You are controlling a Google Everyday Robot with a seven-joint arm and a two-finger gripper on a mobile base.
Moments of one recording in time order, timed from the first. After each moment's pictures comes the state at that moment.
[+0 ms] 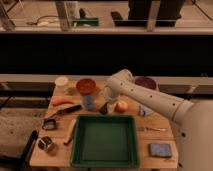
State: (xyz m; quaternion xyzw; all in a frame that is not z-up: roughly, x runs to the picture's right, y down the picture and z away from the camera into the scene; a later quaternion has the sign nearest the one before) arm 0.007 0.083 0.871 -0.22 -0.19 -0.19 0.94
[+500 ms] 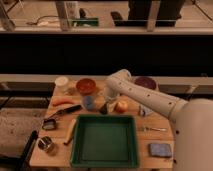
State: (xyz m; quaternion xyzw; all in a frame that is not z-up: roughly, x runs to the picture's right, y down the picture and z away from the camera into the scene) arm -0.001 0.080 0.893 -0.22 -0.20 -0.21 0.93
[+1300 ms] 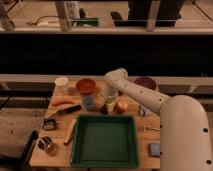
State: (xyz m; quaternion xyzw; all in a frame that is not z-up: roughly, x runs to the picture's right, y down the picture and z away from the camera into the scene) arm 0.003 0.090 0.918 -0.28 -0.20 -0.22 0.92
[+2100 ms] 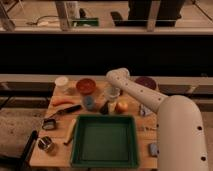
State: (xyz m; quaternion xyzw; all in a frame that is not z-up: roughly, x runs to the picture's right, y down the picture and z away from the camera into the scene) arm 0.014 0.098 0.927 -0.31 -0.21 -0.20 0.91
